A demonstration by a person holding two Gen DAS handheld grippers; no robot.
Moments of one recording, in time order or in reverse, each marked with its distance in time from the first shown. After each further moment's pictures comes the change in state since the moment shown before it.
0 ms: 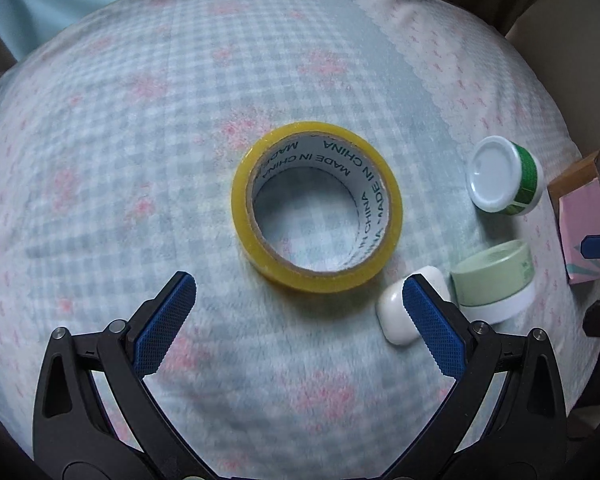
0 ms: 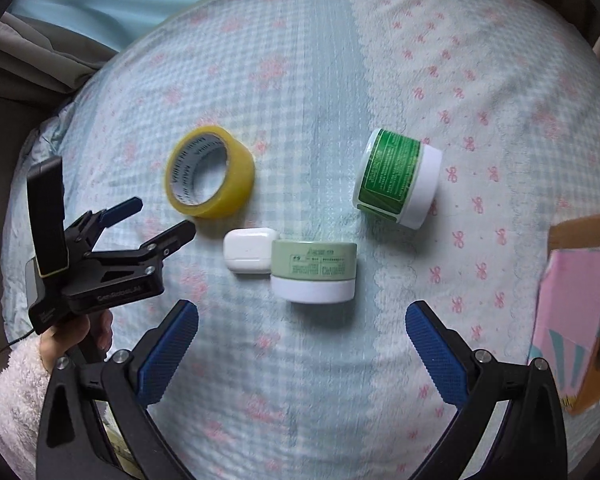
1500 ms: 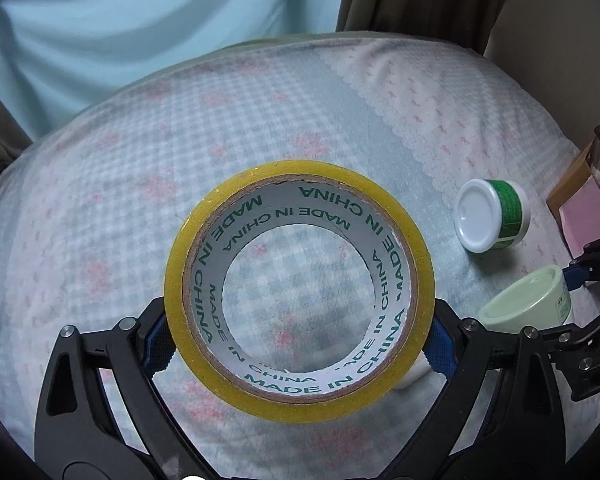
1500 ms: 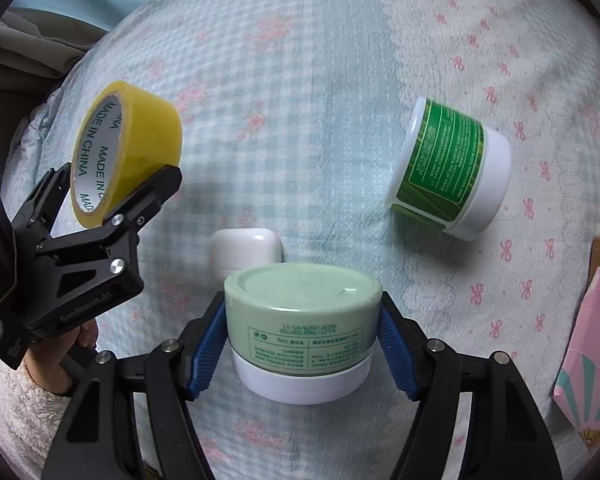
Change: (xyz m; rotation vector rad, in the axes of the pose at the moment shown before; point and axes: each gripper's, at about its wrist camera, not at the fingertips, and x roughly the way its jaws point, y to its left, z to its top) left arm -0.046 -0.030 0.015 0.134 -0.237 0.084; right arm 0.027 0.013 0.010 -0.002 0.040 0.022
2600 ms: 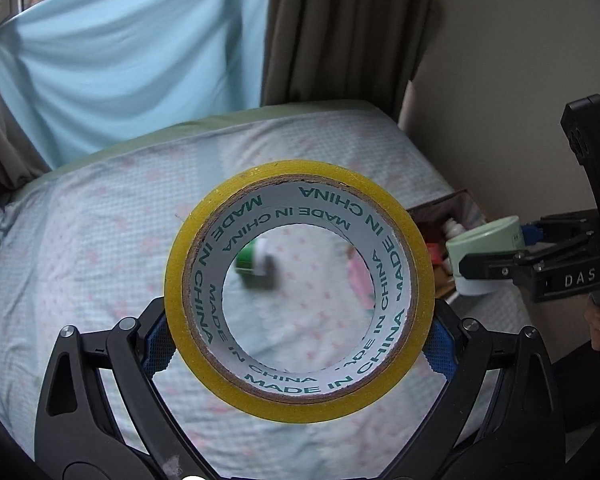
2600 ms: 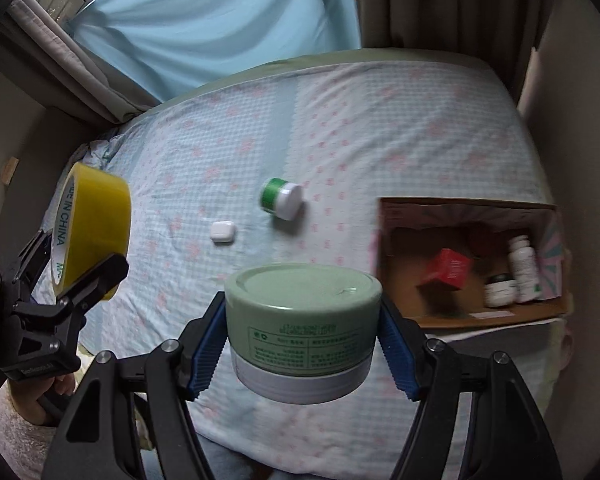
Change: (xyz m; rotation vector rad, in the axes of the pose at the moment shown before) left arm -0.265 -0.278 0.046 -0.075 -0.080 -0.041; right arm -0.300 -0.172 -0.148 -0.069 -0.283 0.006
